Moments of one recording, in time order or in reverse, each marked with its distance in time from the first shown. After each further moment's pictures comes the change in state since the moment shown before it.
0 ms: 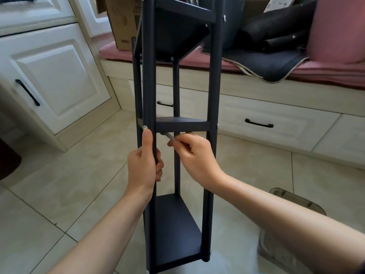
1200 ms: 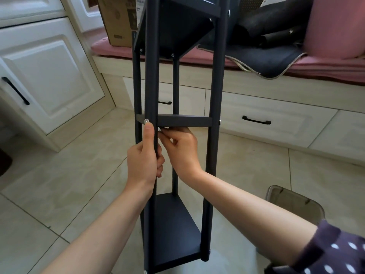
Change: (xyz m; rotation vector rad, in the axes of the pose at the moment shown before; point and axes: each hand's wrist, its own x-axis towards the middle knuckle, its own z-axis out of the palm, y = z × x) left_hand 0.004 0.004 0.013 -0.001 -0.042 0.001; right_hand 0.019 0.017 0.039 0.230 0.178 0.085
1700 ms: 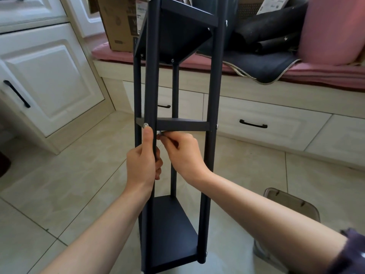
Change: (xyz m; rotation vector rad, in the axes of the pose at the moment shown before) left_hand 0.002 -0.001 -0.001 0.019 0.023 0.011; right_hand -0.005 -0.028 -0.021 -0.140 -0.143 0.023
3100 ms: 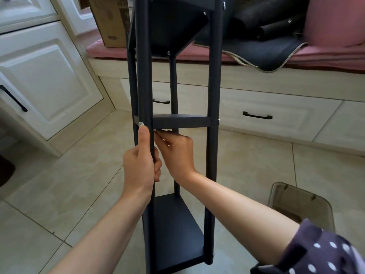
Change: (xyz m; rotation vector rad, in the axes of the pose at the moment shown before) left_hand -0.001 -0.004 0.003 0.012 0.017 0.011; right_hand 0.016 0.045 0.036 0.015 0.214 -0.160
